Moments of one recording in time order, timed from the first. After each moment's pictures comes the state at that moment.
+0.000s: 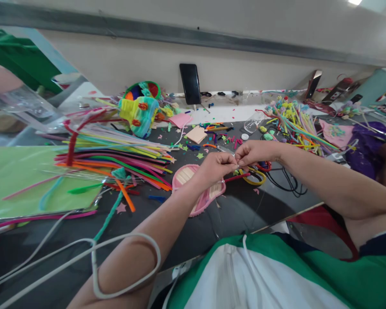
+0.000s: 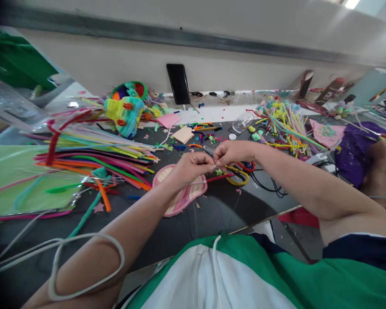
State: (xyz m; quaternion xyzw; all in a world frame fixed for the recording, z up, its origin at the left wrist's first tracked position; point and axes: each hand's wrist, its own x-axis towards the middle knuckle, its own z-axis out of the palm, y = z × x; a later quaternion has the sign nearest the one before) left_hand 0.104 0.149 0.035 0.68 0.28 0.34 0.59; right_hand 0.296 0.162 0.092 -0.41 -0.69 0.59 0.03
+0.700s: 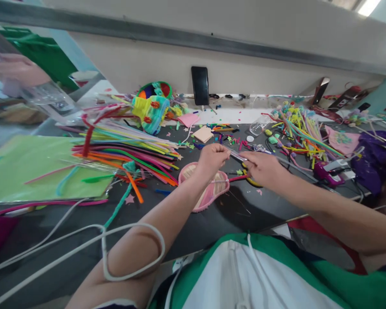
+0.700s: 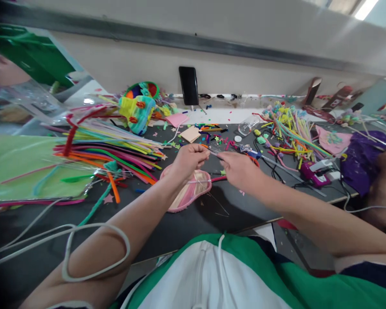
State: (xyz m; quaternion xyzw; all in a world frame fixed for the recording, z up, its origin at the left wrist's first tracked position) left_hand 0.100 0.153 0.051 0.51 0.42 0.43 0.61; right_hand 0.268 0.093 0.081 -0.54 -0.81 0.07 0.22
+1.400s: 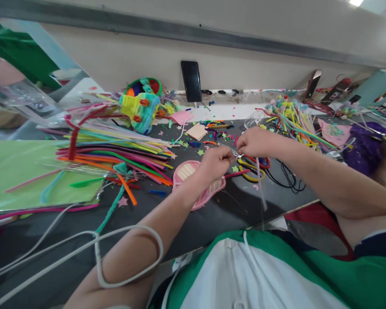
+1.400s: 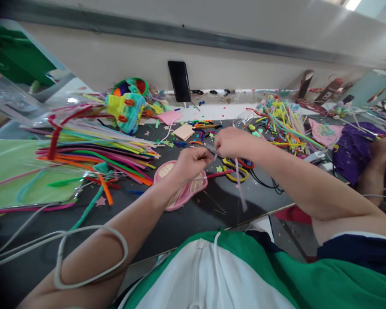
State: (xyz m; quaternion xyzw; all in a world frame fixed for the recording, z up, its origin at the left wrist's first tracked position) left_hand 0.105 0.145 0.040 0.76 0.35 0.37 0.41; right_hand 0.266 0.144 0.131 -0.59 -0.80 0.08 -0.07
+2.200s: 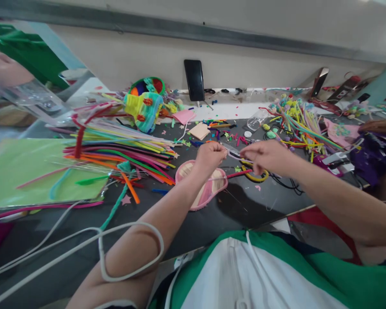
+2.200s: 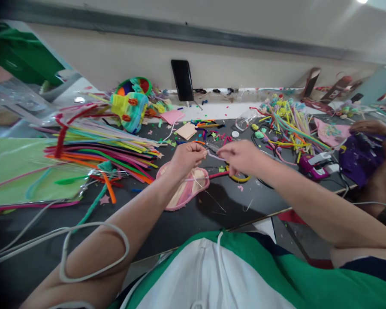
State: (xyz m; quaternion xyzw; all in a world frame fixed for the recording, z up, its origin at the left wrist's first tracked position) left_hand 0.101 0.158 0.036 0.57 0.46 0.40 0.55; right_hand 0.276 0.100 0.114 -0.65 -0.65 0.36 0.16
